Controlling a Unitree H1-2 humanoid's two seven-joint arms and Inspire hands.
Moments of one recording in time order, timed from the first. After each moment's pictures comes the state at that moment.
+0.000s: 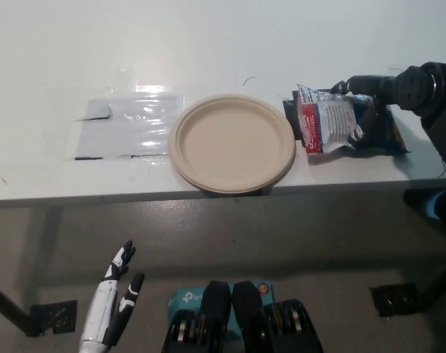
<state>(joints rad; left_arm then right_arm) 0.04 0.12 -0.09 0.13 0.31 -0.25 0.11 -1.20 -0.37 0.56 1.06 -0.57 0.05 0.58</state>
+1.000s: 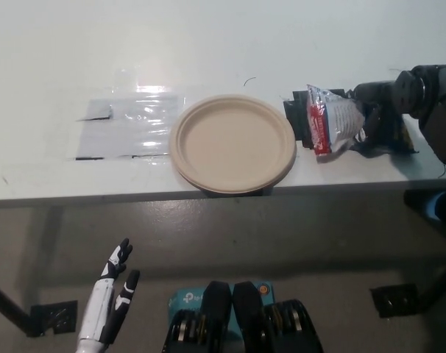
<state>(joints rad) 0.03 0.12 -0.08 0.13 0.29 -0.25 0.11 -1.26 -0.33 0.66 1.26 -0.63 0.04 0.56</state>
